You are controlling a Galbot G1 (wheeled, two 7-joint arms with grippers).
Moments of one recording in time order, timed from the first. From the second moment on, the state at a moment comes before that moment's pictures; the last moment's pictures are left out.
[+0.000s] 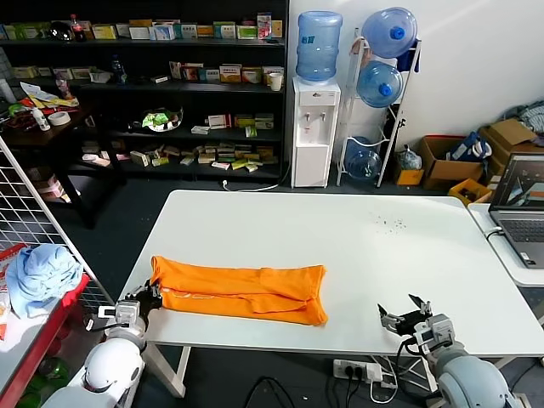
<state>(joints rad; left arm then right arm) 1.19 -0.93 -0.26 -1.67 -0.51 0.24 -0.36 -1.40 0.98 0.49 1.87 0.34 -0.48 0.02</state>
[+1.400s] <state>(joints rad) 0.94 -1.30 0.24 -1.65 -0.54 0.26 -0.36 -1.38 1.08 0.50 1.83 0.28 -0.37 0.07</state>
